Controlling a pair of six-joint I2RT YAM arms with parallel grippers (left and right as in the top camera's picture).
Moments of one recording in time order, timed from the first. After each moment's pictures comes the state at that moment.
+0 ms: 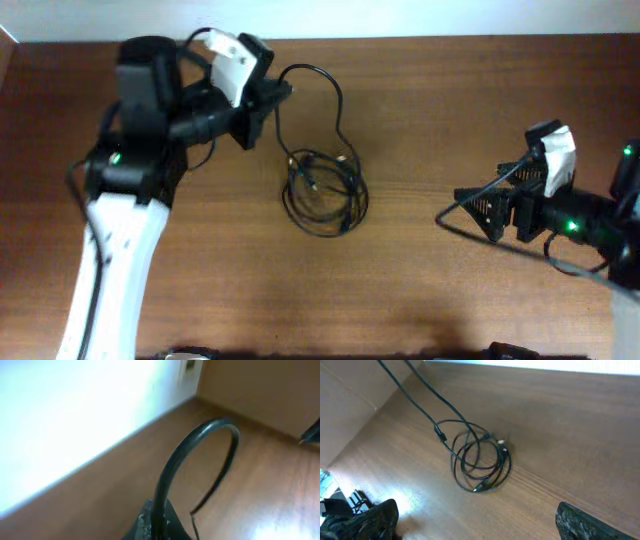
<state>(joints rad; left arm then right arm) -0.11 1.40 1.52 -0.61 0.74 0.27 -0.25 1.07 1.32 -1.17 -0.87 -0.35</state>
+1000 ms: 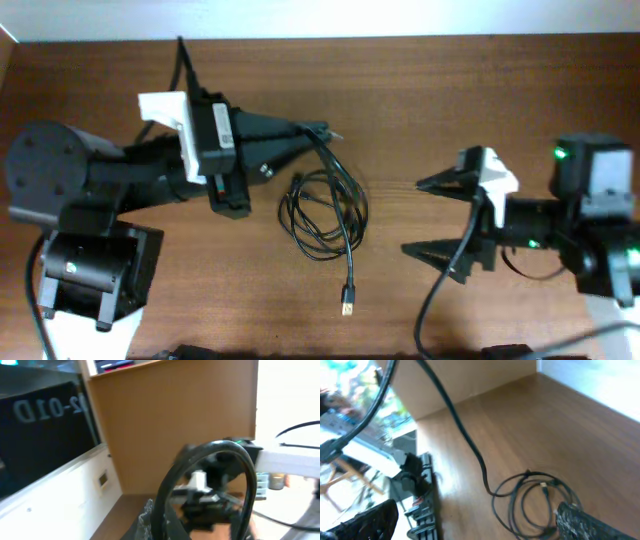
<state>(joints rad) -0.24 1.11 1.52 -0.08 1.13 -0.09 0.08 1.08 1.33 -1.14 -1.14 -0.59</state>
